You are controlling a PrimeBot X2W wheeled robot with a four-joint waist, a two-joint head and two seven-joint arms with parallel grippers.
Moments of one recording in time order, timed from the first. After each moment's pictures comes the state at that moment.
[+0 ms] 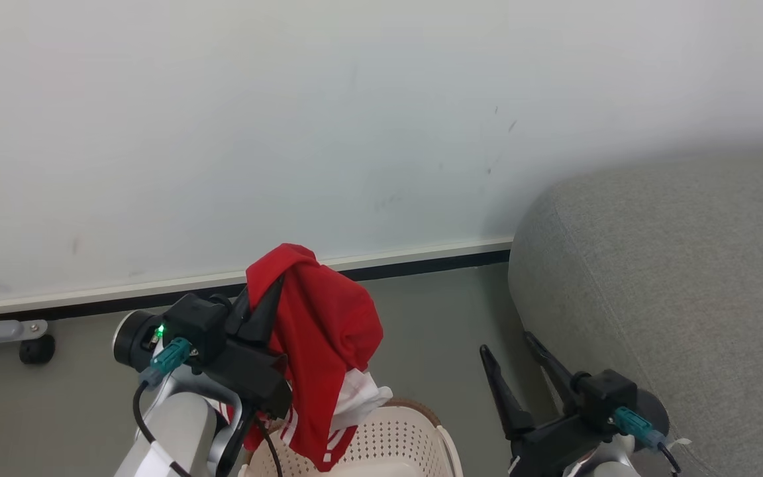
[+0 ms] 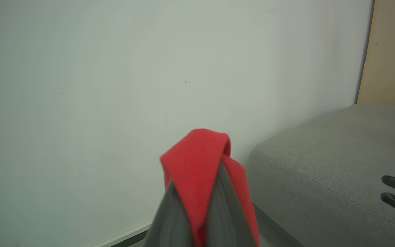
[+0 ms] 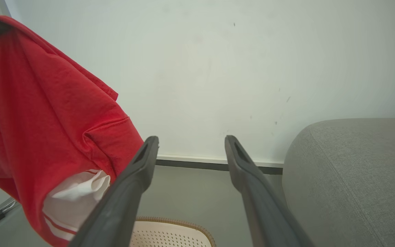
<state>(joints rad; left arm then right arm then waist) -0.41 0.12 -0.34 0.44 -0.31 -0.13 -0.25 -0.24 -0.05 0.38 0.45 0.24 0.08 -0.26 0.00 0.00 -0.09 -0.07</state>
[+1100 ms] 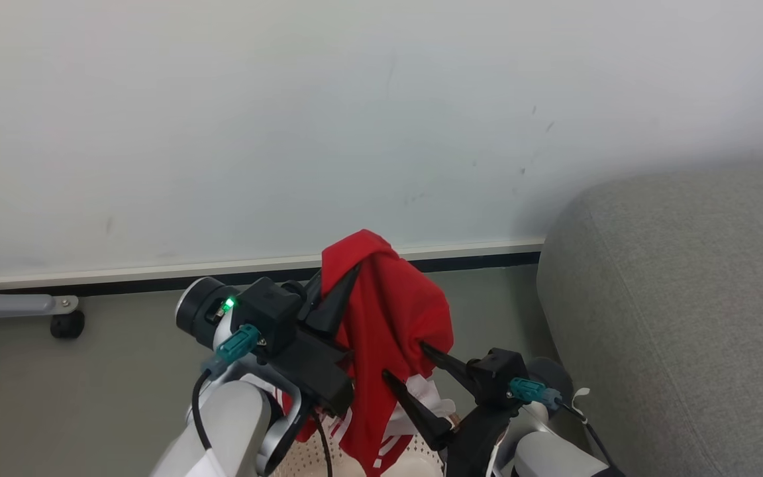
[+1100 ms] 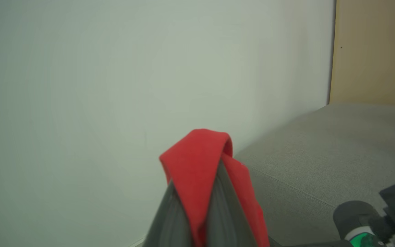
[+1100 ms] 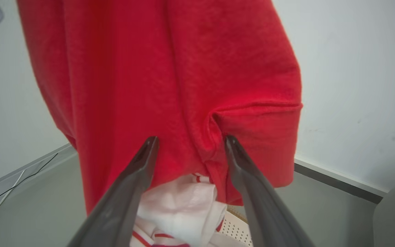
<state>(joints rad) -0.43 0.09 -0.46 0.26 -0.30 -0.13 -0.14 -0.54 -0.06 0.91 0.71 0.51 0.12 -0.26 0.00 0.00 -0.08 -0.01</state>
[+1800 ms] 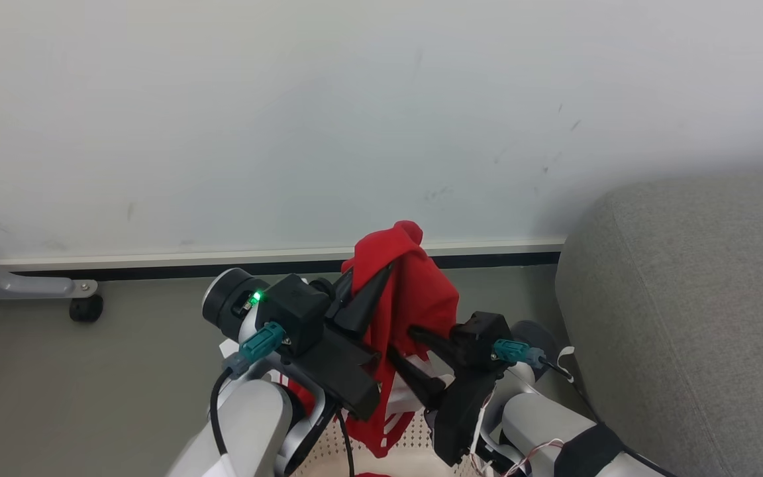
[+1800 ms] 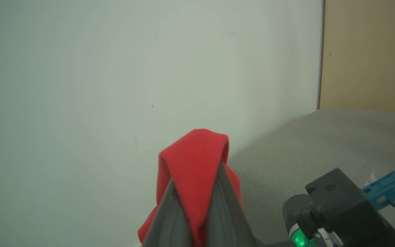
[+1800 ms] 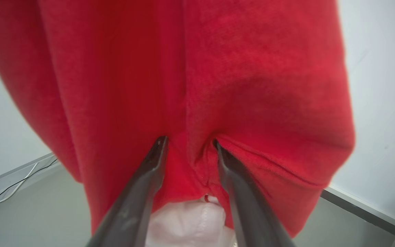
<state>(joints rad) -0.43 0.07 -0.50 0.19 -0.32 -0.13 -0.11 -0.68 -0.06 1.07 0.76 0.65 0.12 -0.26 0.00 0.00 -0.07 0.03</state>
